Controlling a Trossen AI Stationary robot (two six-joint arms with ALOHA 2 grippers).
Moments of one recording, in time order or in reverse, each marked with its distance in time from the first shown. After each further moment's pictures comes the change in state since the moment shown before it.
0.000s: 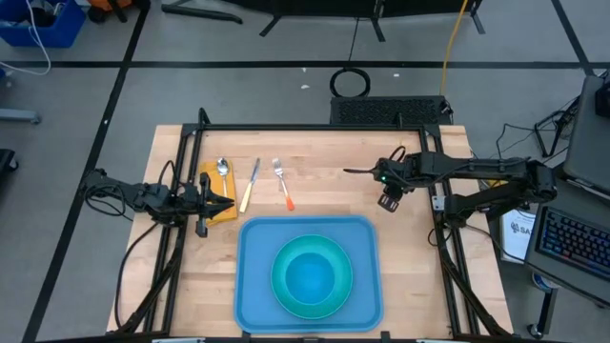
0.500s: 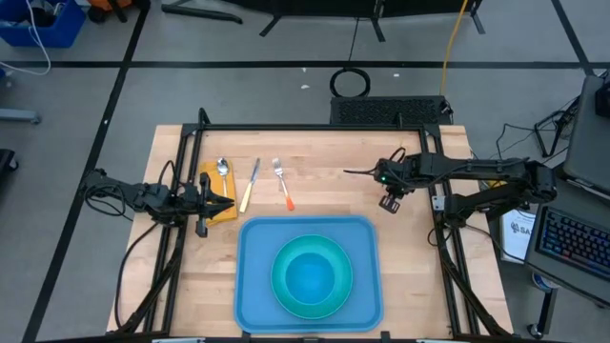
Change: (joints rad) left arm 0.000 0.000 0.000 0.000 0.000 0.002; right arm -0.010 0.000 -0.037 0.032 -0.002 -0.053
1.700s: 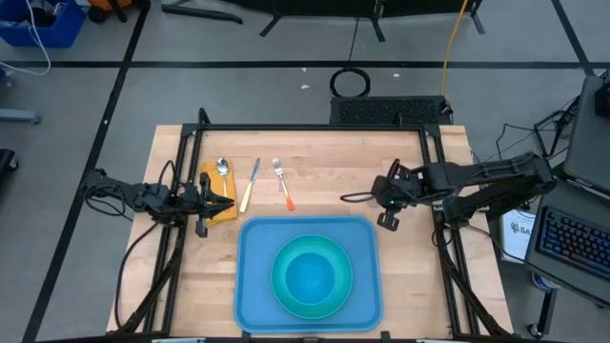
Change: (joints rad) left arm 0.000 0.000 0.000 0.000 0.000 0.001; right arm 0.358 -0.001 0.261 -0.088 0.025 0.147
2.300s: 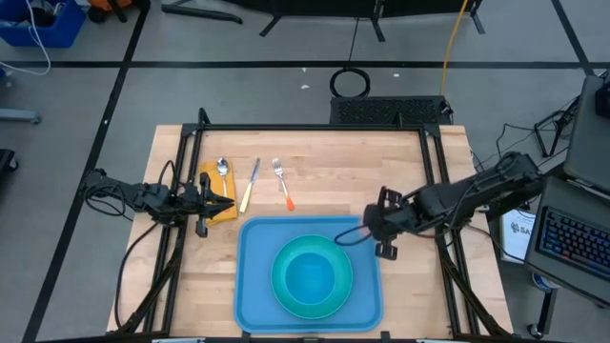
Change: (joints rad) left arm 0.000 0.000 0.000 0.000 0.000 0.001; right arm 0.243 0.175 0.154 -0.014 -0.054 0.102
